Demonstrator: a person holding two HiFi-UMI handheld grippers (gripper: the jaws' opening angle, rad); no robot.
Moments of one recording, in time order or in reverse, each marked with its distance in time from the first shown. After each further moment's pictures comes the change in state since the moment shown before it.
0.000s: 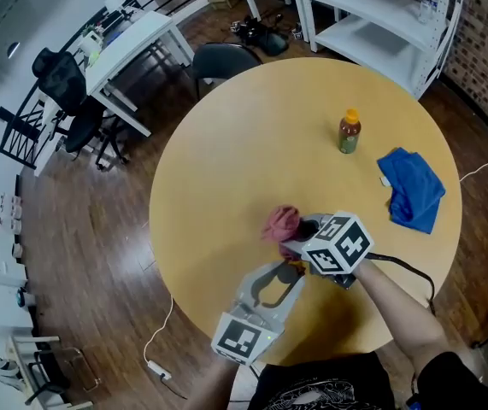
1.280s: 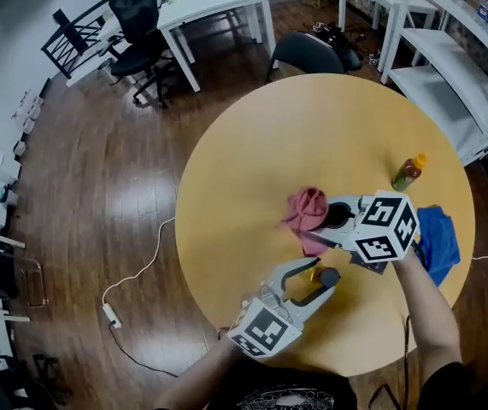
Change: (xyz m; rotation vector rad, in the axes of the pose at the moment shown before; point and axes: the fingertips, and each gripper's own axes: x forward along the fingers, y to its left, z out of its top) left arm -0.003 -0.001 -0.007 0.041 0.030 0.059; right arm -0.002 0.064 0.072 -0.380 0.110 0.344
